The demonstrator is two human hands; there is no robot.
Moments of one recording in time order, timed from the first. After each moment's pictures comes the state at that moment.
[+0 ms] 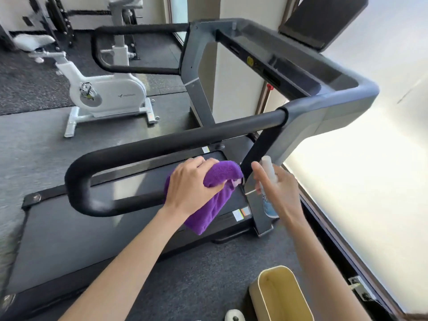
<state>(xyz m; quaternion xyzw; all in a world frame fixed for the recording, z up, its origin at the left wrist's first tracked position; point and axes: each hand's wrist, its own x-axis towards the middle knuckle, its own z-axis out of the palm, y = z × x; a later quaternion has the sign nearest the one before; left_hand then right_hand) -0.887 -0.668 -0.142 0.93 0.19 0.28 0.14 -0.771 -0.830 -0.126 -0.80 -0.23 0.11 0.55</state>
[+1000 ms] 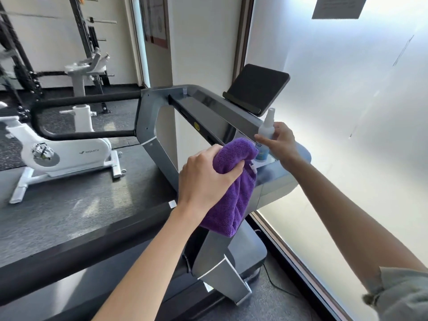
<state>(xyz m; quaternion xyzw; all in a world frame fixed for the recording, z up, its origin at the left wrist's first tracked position) -0.666 -0.718 0.007 0.86 0.17 0.36 0.32 -0.436 -0.811 -0.004 -0.79 -0.24 -0.01 0.56</state>
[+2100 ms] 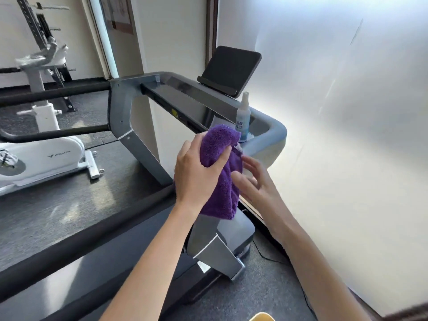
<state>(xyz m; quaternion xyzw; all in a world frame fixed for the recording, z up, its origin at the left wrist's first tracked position) -0.677 -0.736 -0.021 0.81 0.12 0.39 0.41 -0.648 -0.878 -0.030 -0.69 -0.23 0.16 0.67</state>
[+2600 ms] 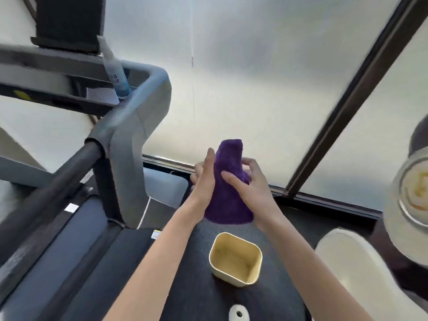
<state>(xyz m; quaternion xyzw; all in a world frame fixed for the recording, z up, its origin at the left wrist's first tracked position) -0.692 -0.867 -0.156 0.67 0.07 -0.22 0.70 -0.770 -0.983 -0.099 -0.70 0.12 -0.02 0.70</state>
